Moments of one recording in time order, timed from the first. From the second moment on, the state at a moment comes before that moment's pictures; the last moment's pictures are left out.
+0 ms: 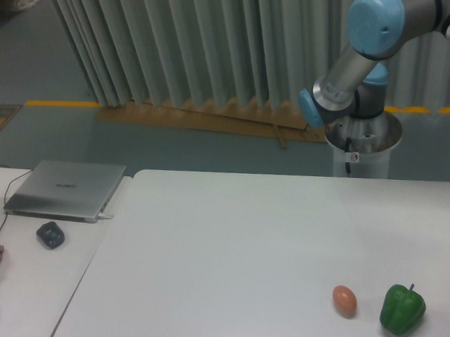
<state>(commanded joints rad) 2.76 -2.20 -1.29 -0.95 1.83 1.06</state>
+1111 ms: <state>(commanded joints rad) 2.76 -2.25 -1.27 -0.96 1.85 1.01</state>
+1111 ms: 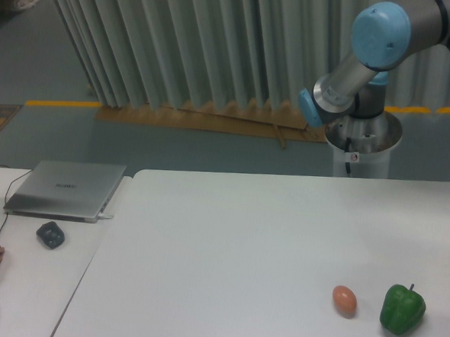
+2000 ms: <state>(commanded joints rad) 2.77 -2.23 -1.29 -0.96 1.83 1.02</state>
